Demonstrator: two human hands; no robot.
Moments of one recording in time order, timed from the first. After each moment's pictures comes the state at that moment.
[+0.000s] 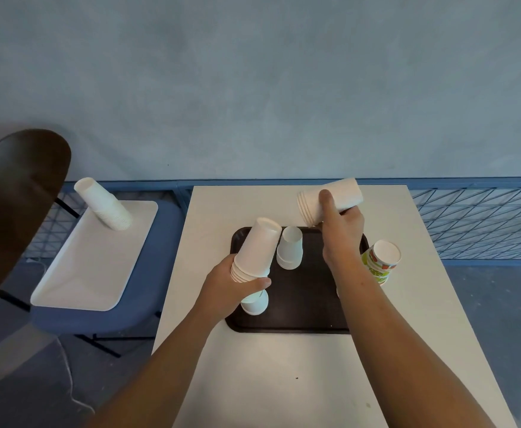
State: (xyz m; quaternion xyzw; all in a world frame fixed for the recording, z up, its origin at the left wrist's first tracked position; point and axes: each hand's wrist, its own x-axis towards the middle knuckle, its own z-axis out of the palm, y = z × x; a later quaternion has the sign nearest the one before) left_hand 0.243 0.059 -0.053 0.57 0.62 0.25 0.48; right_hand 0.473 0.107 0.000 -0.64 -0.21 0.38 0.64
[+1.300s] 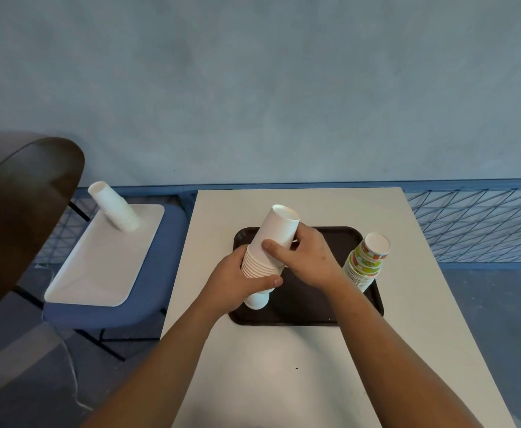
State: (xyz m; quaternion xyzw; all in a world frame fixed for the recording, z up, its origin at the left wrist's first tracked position) left_hand 0.252 0.031 -0.008 0.62 0.55 0.24 0.50; right_hand 0.442 0.034 0.017 -0.60 -0.58 0.39 0.39
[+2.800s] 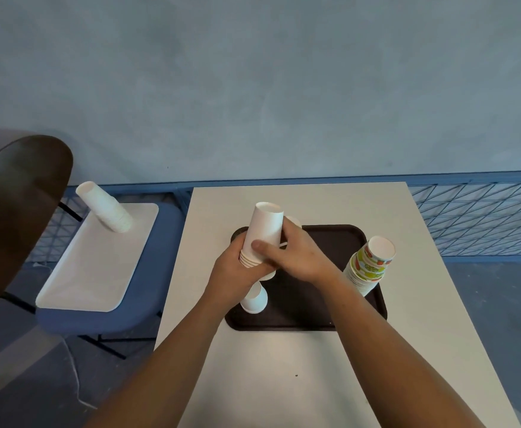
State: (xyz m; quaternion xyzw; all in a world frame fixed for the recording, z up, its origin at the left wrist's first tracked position) left_hand 0.275 0.059 -0.013 0.59 0.57 0.31 0.49; right_hand 0.444 0.071 -0.003 -0.56 -0.58 0.48 0.33
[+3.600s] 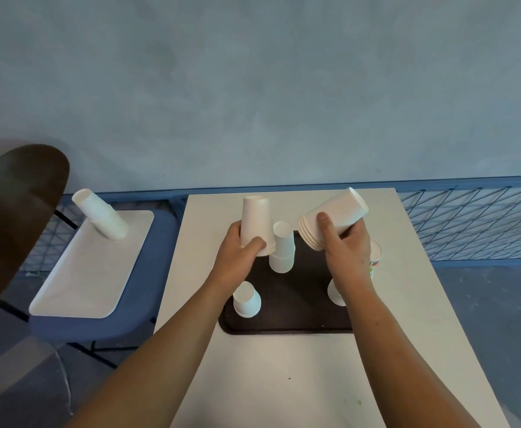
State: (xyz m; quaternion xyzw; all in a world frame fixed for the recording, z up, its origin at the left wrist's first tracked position) left_hand 0.302 0.082 0.002 0.56 0.59 0.32 0.48; right_hand 0.496 0.039 0.013 -0.67 -0.33 0.32 0.58
